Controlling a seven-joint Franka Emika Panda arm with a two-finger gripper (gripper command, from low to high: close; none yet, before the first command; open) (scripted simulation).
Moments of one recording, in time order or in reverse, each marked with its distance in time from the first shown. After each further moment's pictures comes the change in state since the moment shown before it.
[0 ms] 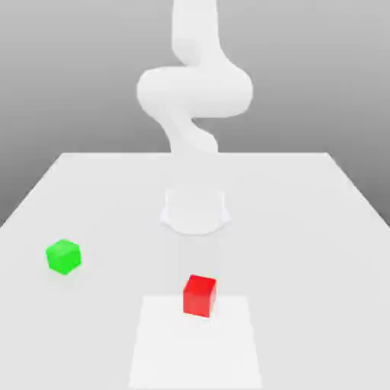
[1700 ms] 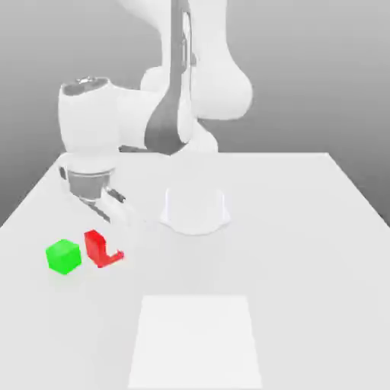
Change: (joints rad) arm -0.473 0.524 -0.263 -0.549 -0.149 0.360 0.441
